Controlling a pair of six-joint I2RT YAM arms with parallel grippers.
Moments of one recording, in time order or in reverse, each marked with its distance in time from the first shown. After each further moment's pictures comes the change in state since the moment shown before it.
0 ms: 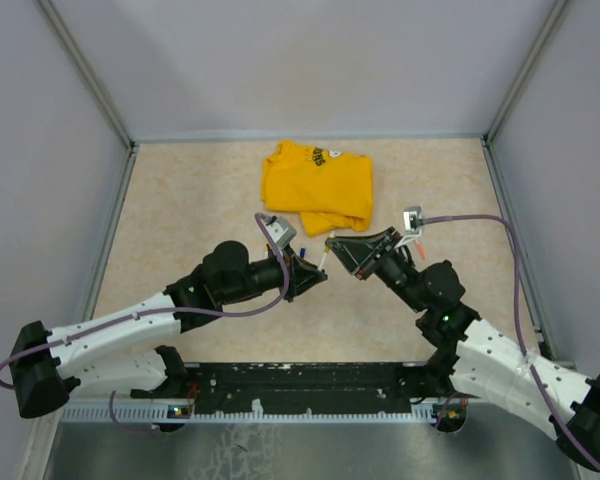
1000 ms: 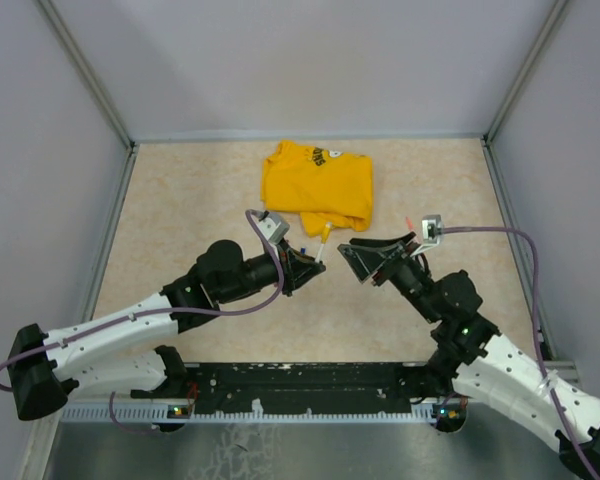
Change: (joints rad) left arm 0.000 -0.019 0.002 0.029 -0.038 -0.001; right arm 0.002 -0.182 0.000 -0.220 0.069 -0.047
